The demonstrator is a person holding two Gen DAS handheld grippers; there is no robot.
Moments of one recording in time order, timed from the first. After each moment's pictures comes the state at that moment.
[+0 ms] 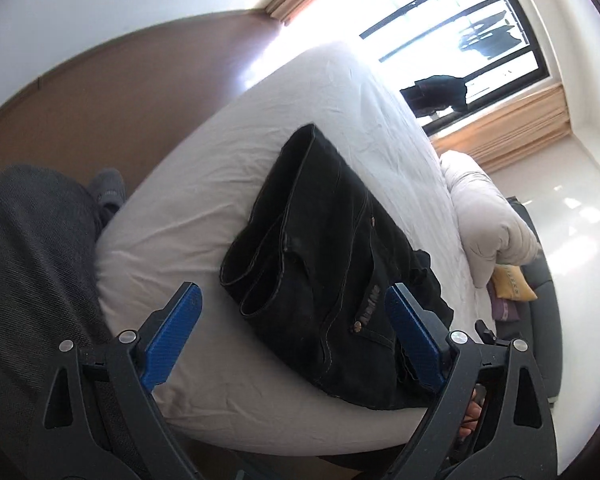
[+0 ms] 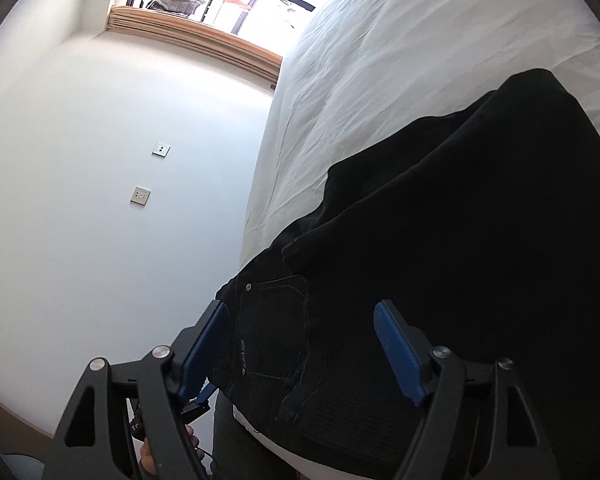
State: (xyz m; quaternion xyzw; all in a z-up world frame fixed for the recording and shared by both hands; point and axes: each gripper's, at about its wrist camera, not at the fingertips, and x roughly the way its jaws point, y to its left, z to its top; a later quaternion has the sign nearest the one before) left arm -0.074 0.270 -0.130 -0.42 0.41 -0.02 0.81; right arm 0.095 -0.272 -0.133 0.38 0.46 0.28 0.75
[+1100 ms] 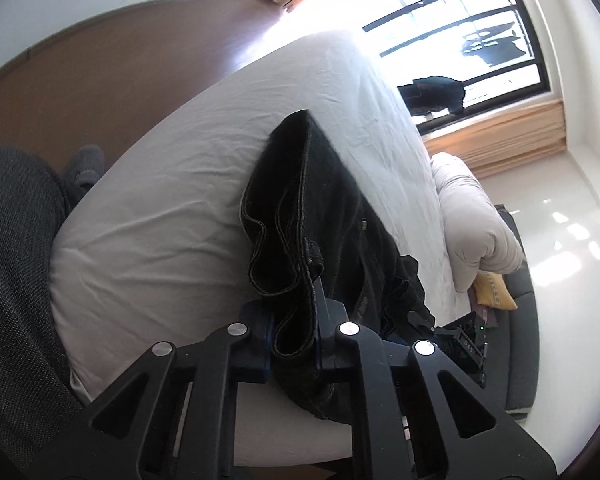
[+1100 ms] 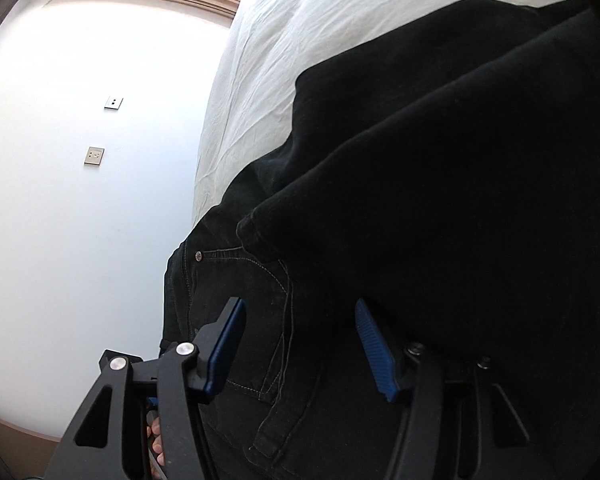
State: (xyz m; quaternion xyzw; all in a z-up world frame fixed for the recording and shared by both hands) left arm -0.035 0.254 -0.142 -0.45 0.41 -0.03 0.79; right arm 0.138 -0.213 -0.177 0.34 0.58 0.27 0.69
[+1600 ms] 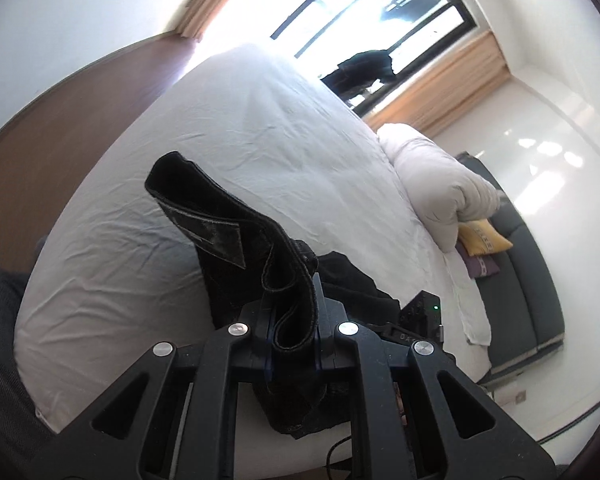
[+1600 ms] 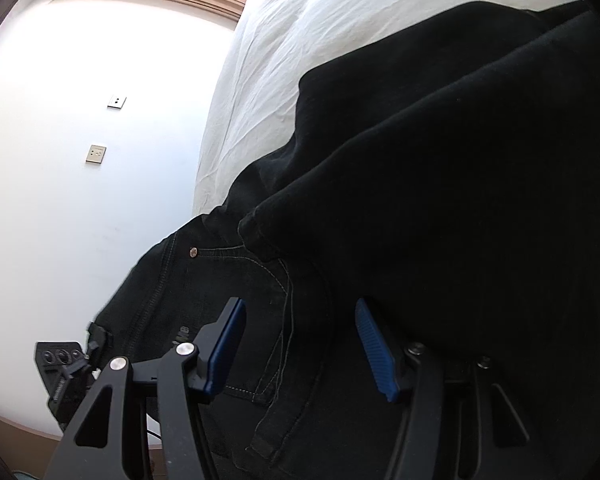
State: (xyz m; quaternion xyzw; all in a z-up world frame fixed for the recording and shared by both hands) left arm 0.001 0.159 -0.032 -0.32 0.37 -0.13 0.86; right arm 0.129 -0.207 -0.177 0.33 0.57 0.27 0.70
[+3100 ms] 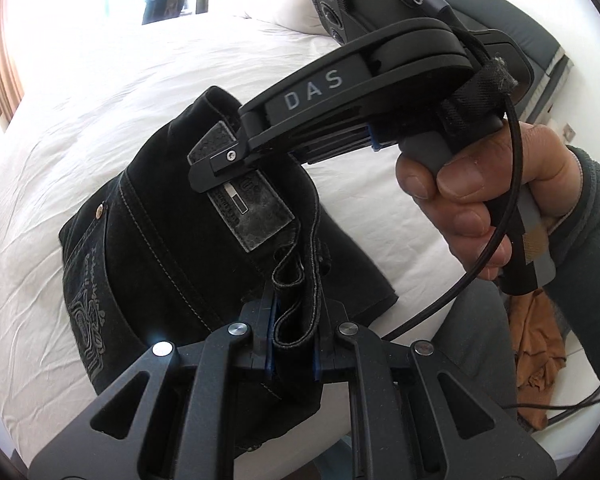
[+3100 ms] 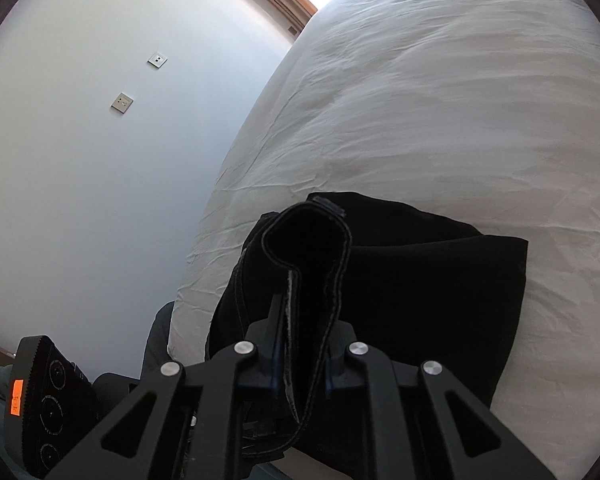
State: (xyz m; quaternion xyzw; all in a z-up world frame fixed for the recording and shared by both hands) left arm 0.032 -0.209 -0.048 0.07 0.46 -0.31 0.83; right arm 0.124 -0.316 -0.071 0.17 0.54 0.32 0.76
